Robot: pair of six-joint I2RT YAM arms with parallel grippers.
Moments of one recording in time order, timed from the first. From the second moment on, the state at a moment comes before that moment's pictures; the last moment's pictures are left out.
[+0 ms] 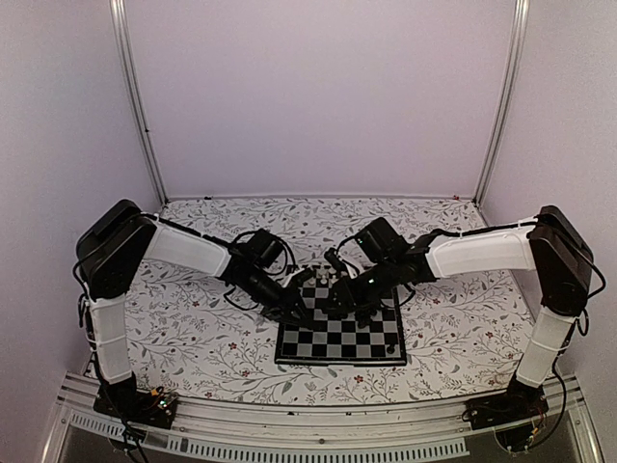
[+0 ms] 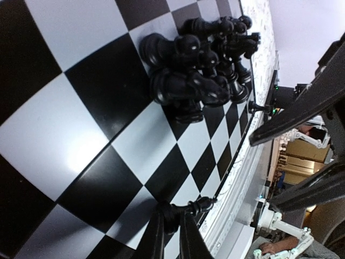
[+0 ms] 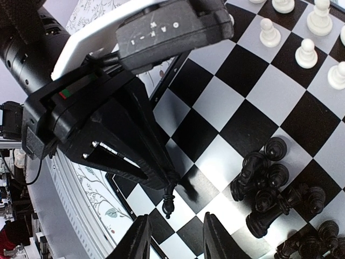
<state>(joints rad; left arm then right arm) -0.73 2.01 1.15 -0.26 0.79 -0.43 0.83 1.81 1.13 -0.24 -0.46 0.44</state>
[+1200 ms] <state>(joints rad) -0.69 2.00 1.06 -0.08 0.88 -0.58 0.88 1.94 1.20 -0.26 -0.54 0.38</state>
